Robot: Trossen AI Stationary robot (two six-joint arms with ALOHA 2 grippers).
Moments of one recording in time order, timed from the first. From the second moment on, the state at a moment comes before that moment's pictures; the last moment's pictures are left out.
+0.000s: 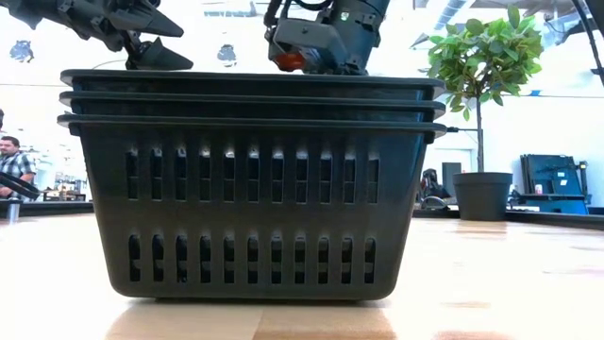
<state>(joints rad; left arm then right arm) 0.10 0.59 0.50 -0.22 0.06 -0.25 0.14 2.02 1.66 -0.82 0.16 0.47</state>
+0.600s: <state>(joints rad) 0.10 0.59 0.50 -0.22 -0.02 -0.29 0.15 2.02 1.58 -0.77 0.17 0.20</state>
